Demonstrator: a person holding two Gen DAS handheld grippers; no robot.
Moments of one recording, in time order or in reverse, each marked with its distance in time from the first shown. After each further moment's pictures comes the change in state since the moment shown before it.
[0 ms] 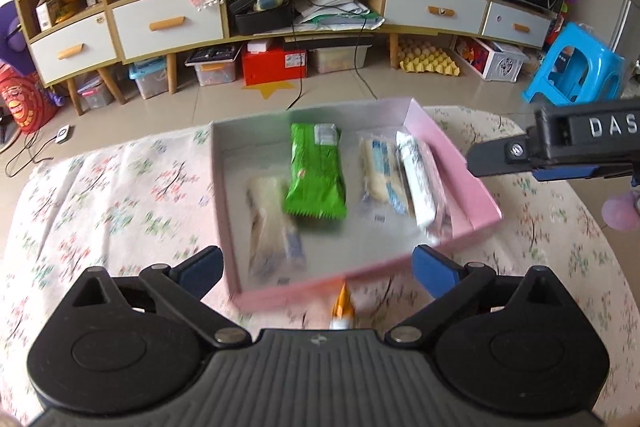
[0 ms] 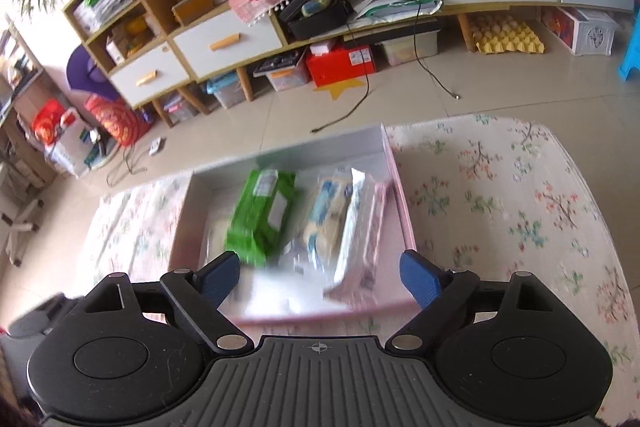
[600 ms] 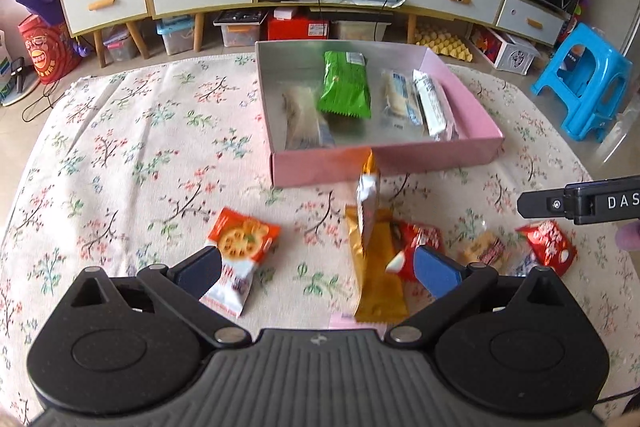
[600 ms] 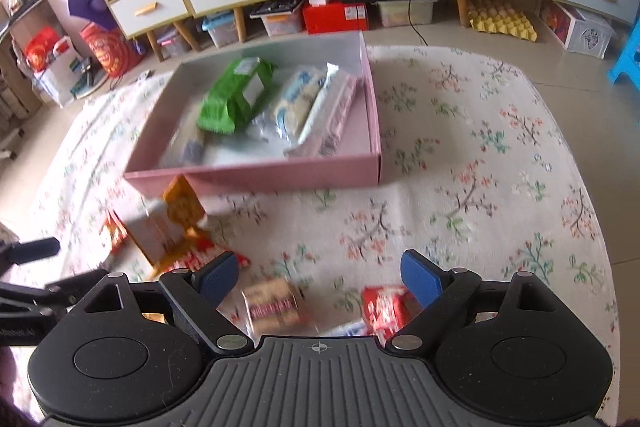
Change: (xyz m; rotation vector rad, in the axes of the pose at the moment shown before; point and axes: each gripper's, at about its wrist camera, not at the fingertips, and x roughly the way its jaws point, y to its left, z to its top) left arm -0.030 0.014 -0.080 -0.081 0.032 0.014; right arm -0.013 -0.017 -0.090 -0.131 0.090 -0.075
